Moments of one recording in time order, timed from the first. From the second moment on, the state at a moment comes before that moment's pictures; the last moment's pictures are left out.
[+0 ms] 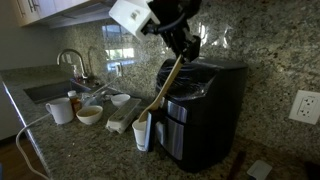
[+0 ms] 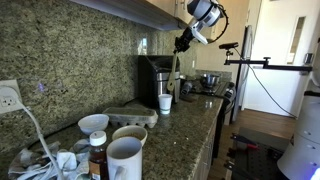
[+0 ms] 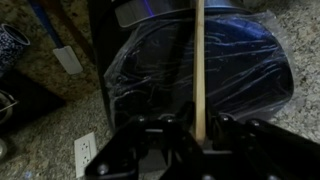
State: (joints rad) arm -0.29 0.04 -0.25 -1.92 0.61 2.43 -0.52
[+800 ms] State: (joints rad) arm -0.35 0.04 -0.32 -1.82 0.74 2.09 -0.35
